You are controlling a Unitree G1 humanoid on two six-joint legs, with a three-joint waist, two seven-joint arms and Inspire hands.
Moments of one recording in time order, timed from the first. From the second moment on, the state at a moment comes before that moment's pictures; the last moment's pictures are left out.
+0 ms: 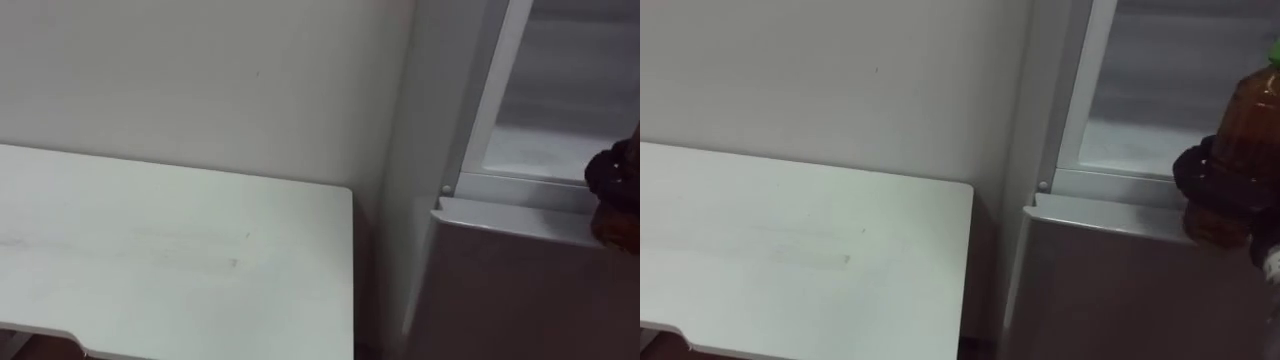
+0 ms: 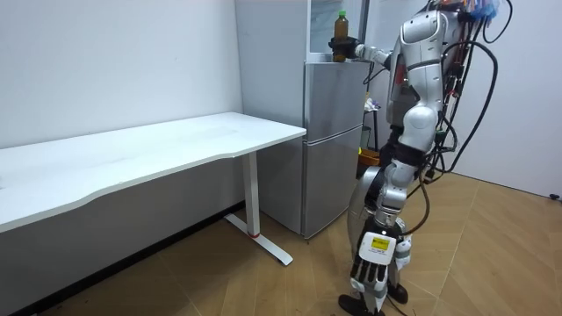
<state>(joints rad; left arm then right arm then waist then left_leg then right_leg) 0.34 0.26 0.21 1.09 -0.22 0.13 -0.09 -0.38 -0.64 -0.26 0.12 0.50 0.25 -0.31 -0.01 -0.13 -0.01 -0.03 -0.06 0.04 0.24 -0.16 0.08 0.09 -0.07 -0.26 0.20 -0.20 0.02</state>
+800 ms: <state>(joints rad) 0.39 0.28 0.26 1.07 -0.23 0.15 -0.05 -0.62 -0.80 -0.17 0.27 0.53 0.35 -0.42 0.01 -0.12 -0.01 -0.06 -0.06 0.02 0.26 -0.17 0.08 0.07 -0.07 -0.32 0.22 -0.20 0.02</state>
